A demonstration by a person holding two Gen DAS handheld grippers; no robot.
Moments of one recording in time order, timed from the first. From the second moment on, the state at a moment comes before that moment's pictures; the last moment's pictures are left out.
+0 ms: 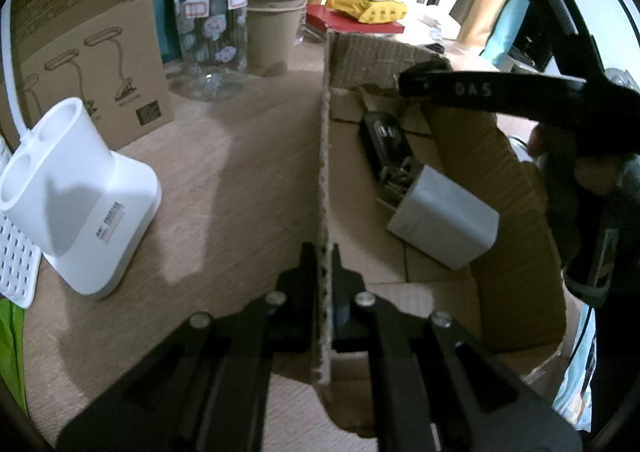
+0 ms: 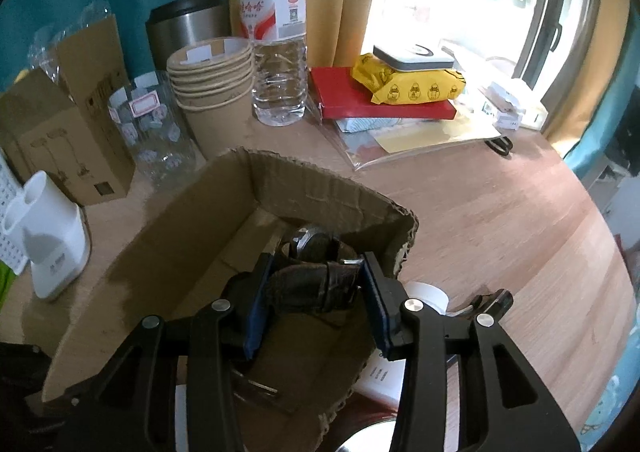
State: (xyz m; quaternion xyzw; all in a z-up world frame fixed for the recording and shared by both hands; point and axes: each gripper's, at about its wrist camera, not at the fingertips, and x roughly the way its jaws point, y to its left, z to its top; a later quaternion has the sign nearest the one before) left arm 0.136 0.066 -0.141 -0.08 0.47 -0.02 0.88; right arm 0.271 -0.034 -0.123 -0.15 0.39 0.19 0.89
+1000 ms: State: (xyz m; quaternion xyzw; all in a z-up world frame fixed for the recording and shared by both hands) left arm 0.140 0.068 -0.143 -0.08 0.47 -0.02 0.88; right arm 0.208 -0.075 -0.070 -0.08 0.36 0.21 0.91
